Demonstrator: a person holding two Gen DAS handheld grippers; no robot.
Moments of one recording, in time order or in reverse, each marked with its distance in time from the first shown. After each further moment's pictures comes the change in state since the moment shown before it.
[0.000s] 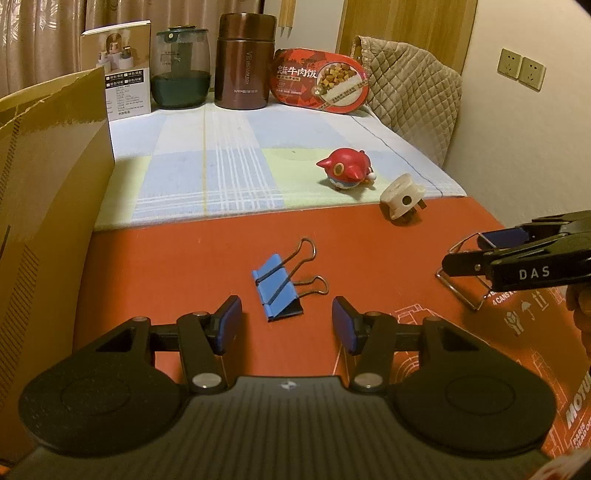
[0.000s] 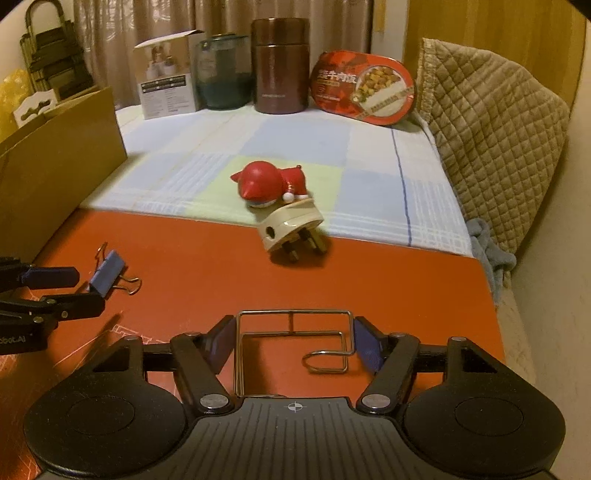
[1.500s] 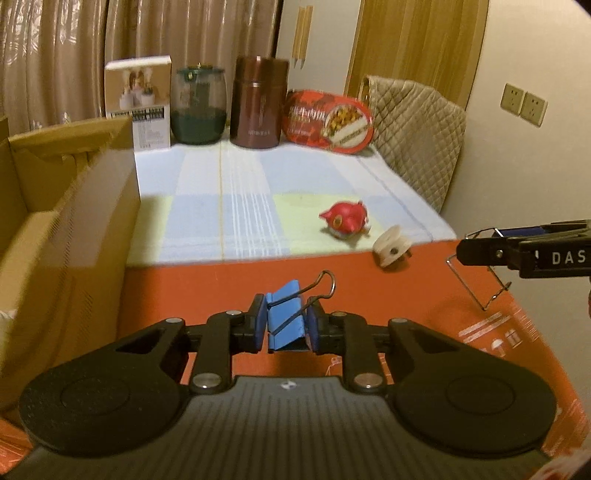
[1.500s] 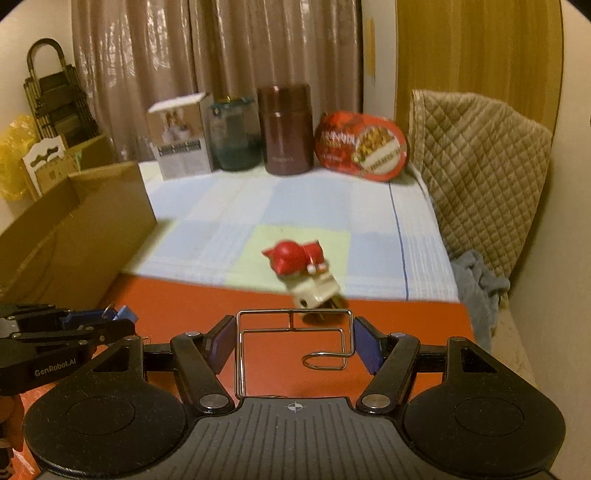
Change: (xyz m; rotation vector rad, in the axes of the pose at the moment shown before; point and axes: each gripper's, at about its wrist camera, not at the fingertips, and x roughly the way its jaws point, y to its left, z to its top) left arm -0.057 -0.002 0.028 -0.044 -0.076 0.024; right arm -0.081 0.029 0.040 0.051 -0.120 0.028
